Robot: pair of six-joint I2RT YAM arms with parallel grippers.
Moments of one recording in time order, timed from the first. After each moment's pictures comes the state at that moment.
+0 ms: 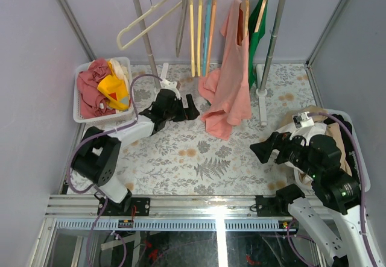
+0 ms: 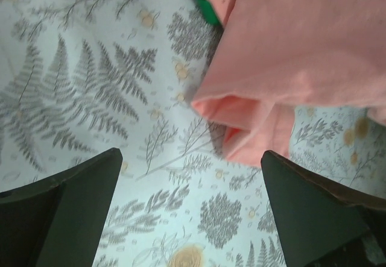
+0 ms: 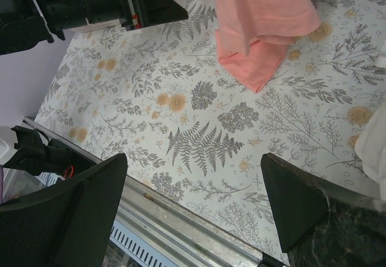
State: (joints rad) left arm -0.47 1.65 0.96 0.11 0.12 -0.56; right arm 0.38 0.44 0.91 -0.85 -0.23 0.42
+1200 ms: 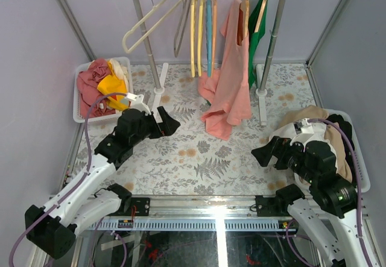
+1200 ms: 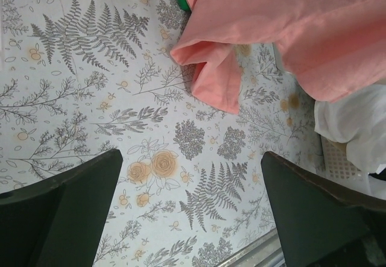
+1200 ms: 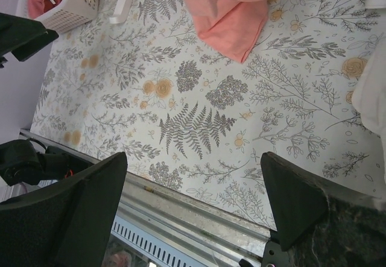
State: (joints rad) left arm -0.50 0.90 0.73 -0.27 0.08 -0.64; right arm 0.38 0.36 0.82 -0.92 -0.17 0.53
